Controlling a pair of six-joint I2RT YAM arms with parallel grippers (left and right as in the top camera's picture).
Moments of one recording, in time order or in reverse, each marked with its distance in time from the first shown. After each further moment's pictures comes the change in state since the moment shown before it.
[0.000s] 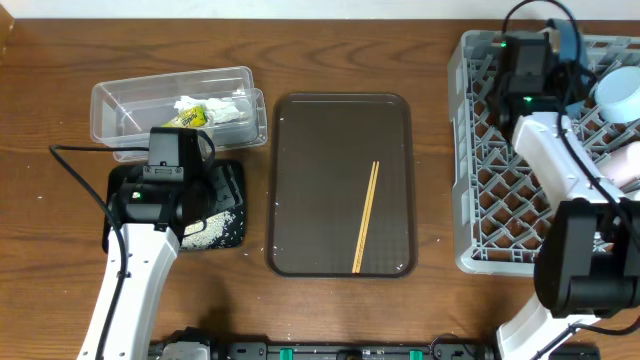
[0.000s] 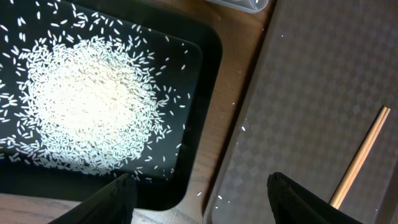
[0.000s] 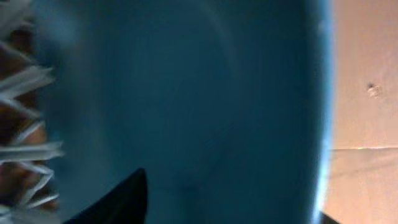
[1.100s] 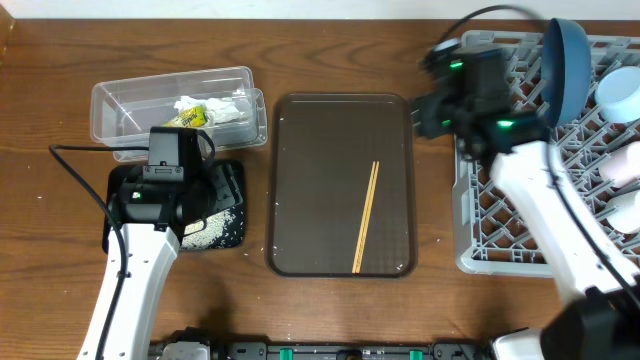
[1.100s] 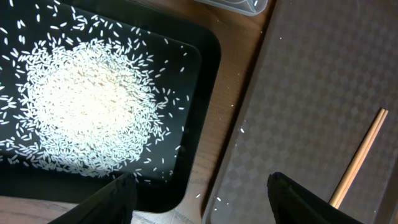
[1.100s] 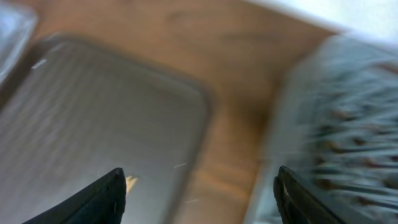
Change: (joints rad) left arm 0.000 0.000 0.000 0.007 0.000 -0.002; right arm 0.282 -0.244 -0.008 -0.363 -1.052 0.442
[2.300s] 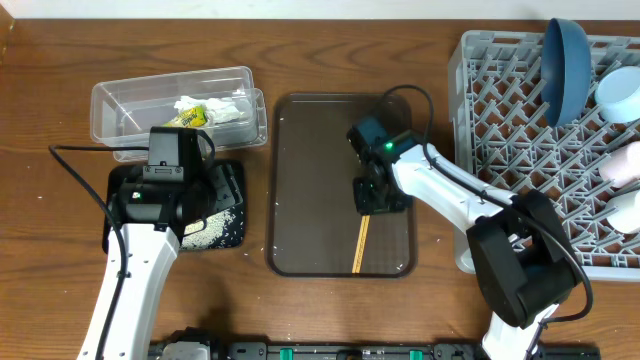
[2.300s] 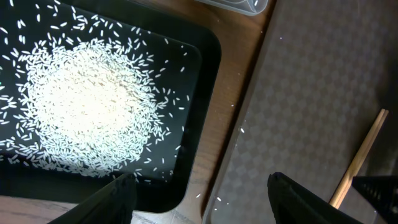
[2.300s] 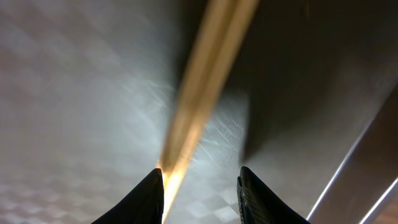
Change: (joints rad) left arm 0.000 0.000 0.000 0.000 0.000 0.000; right arm 0.261 0.314 -0.082 -0.292 -0.057 0.541
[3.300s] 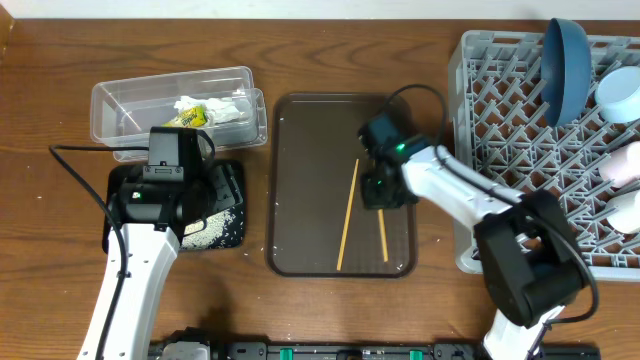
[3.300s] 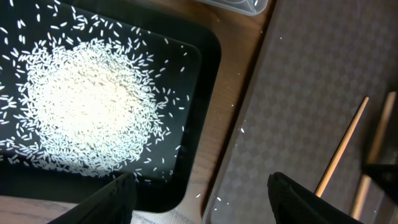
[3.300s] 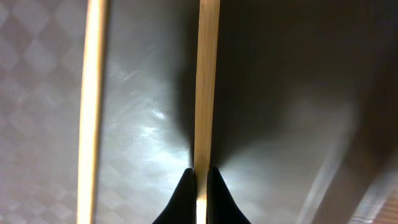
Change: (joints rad) left arm 0.000 0.000 0.000 -0.001 0.000 0.000; right arm -0.067 -0.021 -0.027 0.091 0.012 -0.036
